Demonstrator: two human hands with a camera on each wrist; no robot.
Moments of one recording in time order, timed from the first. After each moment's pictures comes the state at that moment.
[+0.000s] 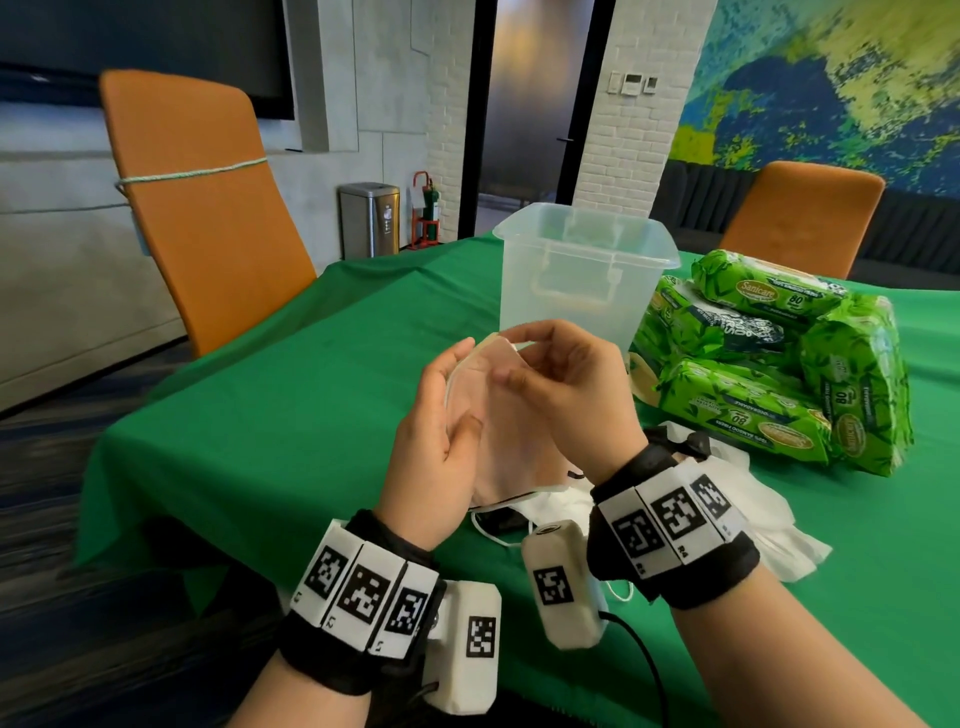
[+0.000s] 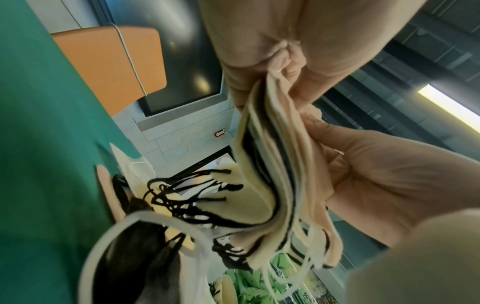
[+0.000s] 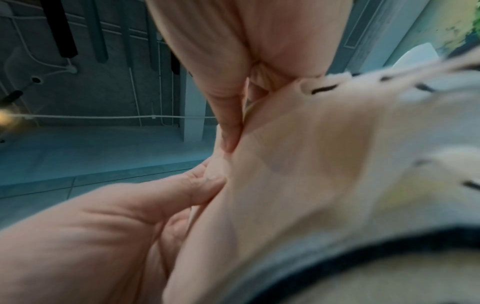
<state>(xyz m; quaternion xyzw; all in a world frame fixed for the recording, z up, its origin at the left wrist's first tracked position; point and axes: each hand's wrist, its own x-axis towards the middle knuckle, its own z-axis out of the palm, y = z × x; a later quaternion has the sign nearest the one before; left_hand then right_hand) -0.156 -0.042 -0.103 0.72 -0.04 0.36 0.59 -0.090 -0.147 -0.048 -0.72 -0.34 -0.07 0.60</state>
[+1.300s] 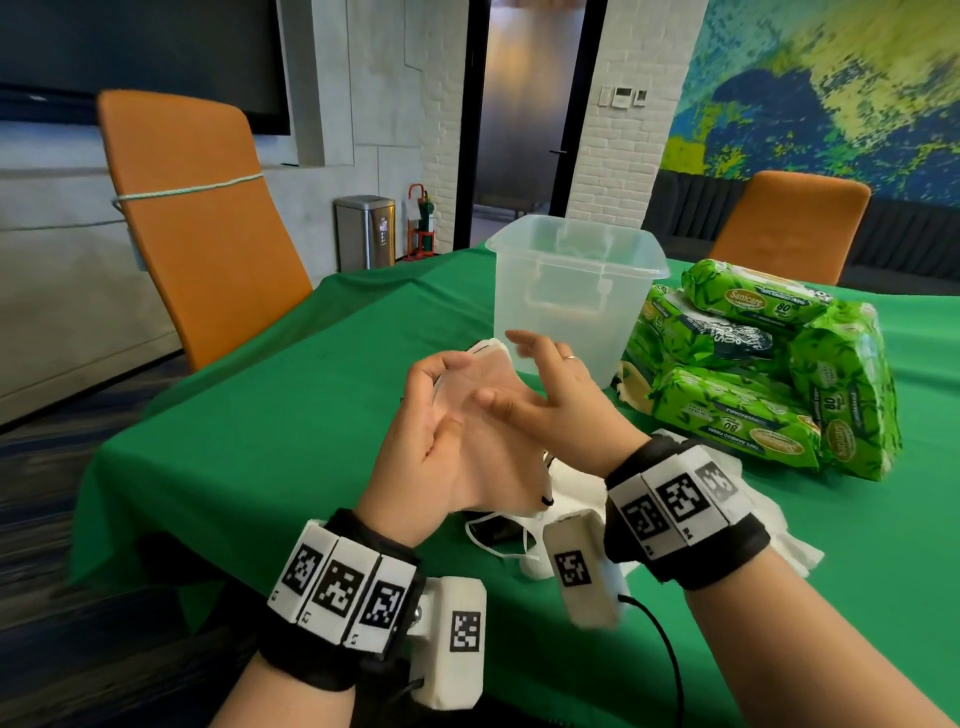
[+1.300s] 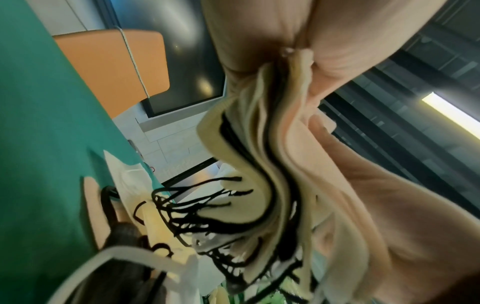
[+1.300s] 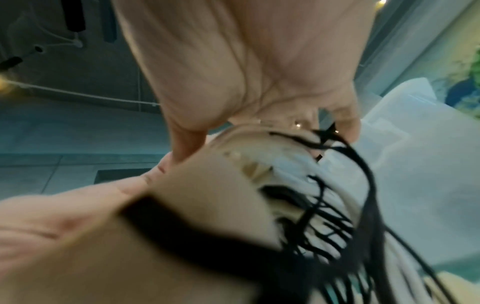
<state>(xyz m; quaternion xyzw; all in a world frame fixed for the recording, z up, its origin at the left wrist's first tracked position) -0.156 -0.036 -0.093 0.70 -0.09 0.33 0.63 -0.077 -0.156 -0.045 -0.86 -0.34 -0.01 0.37</state>
